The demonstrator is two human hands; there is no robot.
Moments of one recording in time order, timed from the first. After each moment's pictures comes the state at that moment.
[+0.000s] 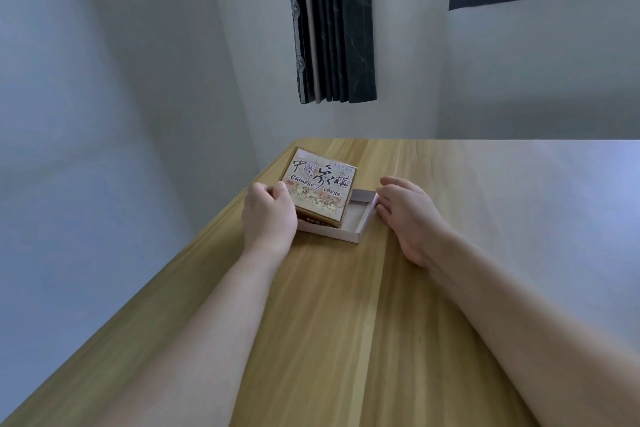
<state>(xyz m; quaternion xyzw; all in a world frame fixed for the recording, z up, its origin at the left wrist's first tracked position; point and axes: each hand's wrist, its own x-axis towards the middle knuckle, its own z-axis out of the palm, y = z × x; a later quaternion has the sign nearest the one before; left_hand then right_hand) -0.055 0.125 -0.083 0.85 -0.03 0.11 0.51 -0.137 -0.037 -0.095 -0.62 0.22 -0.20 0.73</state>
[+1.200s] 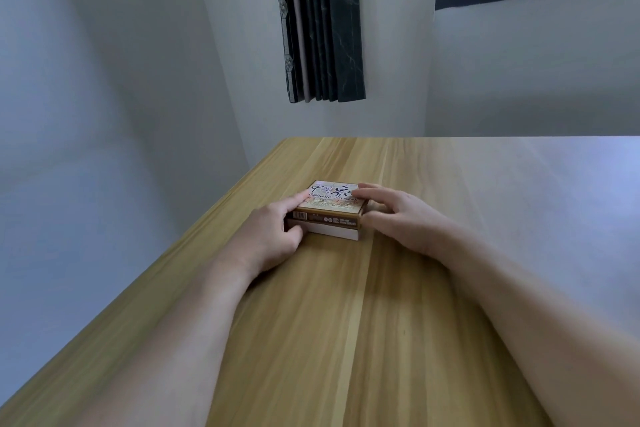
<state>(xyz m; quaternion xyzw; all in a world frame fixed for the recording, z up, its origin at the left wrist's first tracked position) -0.064 0.146 -0.091 0.89 -0.33 -0.01 0.30 -0.172 -0.055 -0.085 -0.92 0.07 -0.08 0.38</state>
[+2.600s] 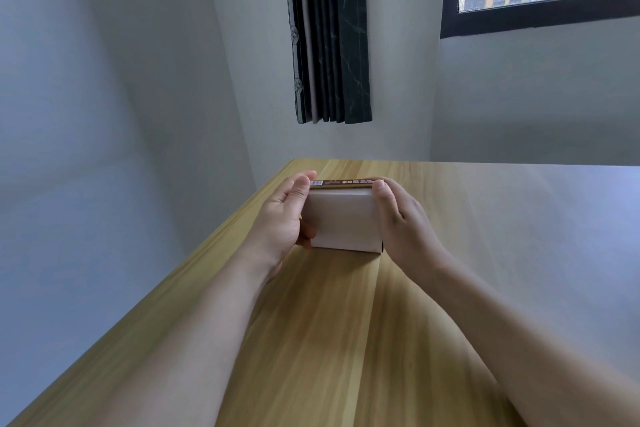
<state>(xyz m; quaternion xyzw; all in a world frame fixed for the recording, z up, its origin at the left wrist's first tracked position) -0.077 0.123 -0.056 0.69 -0.25 -0.07 0.67 -0.163 -0.030 -0.077 -0.79 0.07 -0.34 0.51</state>
